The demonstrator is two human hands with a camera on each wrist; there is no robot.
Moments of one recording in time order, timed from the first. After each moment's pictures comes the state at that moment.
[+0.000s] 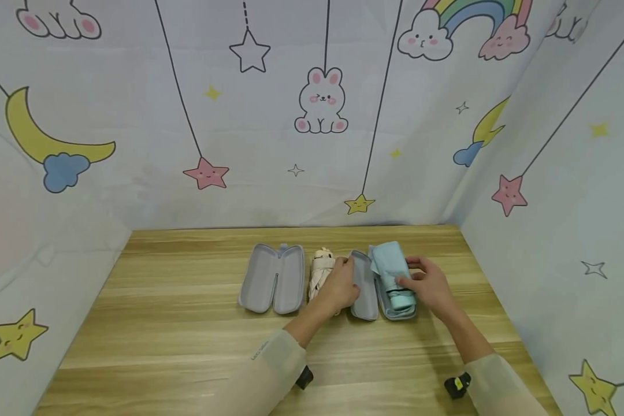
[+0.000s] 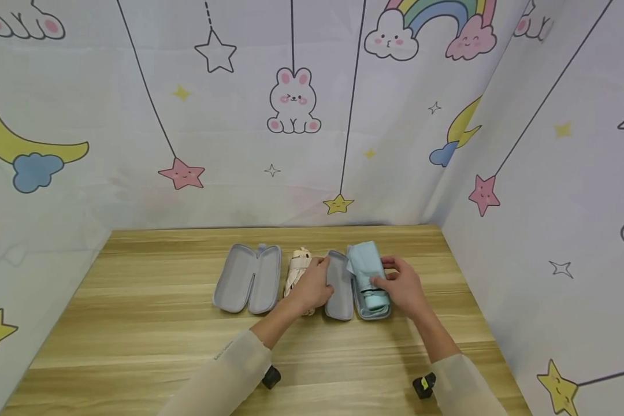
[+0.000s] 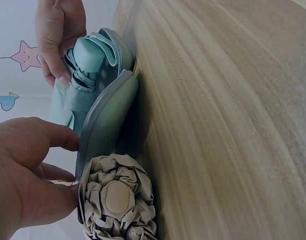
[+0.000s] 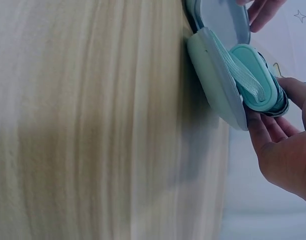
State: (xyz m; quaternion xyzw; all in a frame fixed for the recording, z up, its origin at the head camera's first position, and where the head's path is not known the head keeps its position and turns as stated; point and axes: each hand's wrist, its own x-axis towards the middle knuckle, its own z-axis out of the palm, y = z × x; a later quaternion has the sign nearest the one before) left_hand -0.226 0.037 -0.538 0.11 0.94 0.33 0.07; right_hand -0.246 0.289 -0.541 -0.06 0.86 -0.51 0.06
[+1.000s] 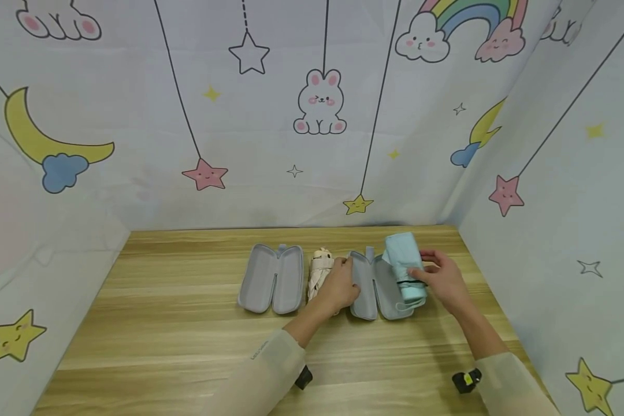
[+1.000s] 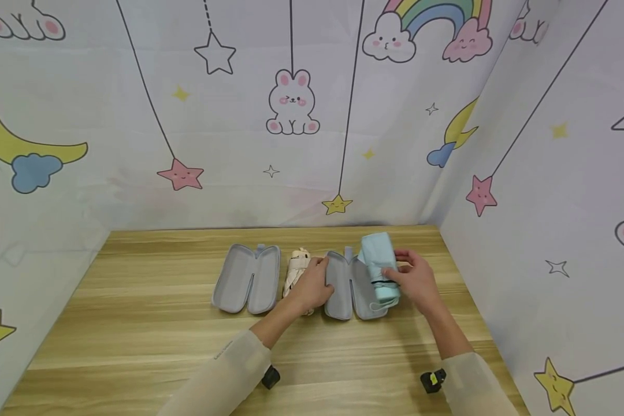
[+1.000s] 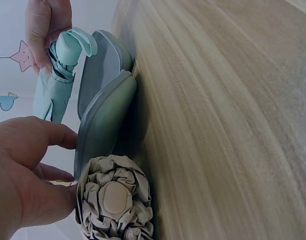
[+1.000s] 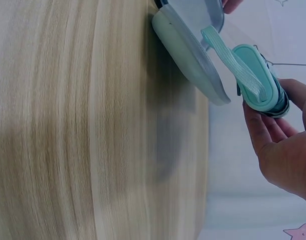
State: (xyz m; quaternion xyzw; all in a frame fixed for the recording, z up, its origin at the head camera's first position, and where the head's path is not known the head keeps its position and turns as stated) left_hand -0.222 0.038 -0.534 0.09 0.93 0.35 0.06; right_hand -0.247 0.313 -0.519 -0.05 0.84 -0.53 0.04
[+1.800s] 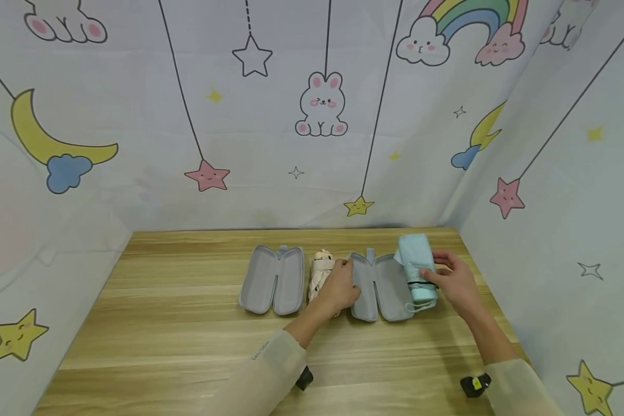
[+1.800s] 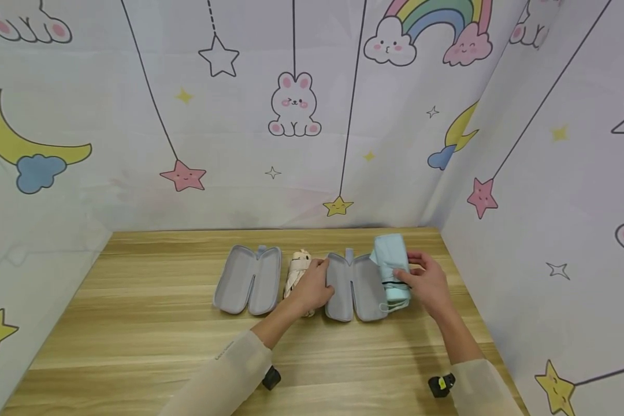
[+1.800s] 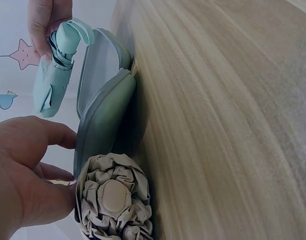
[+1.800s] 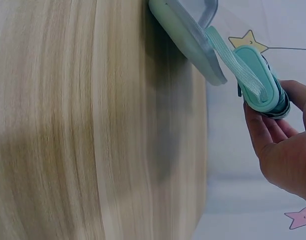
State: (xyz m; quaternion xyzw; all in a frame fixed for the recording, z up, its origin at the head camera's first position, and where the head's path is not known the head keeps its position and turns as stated) left_hand -0.224 0.037 -0.538 0.10 0.93 0.35 0.05; right_hand -0.245 0.333 -0.517 -0.03 0.85 -0.53 0.02
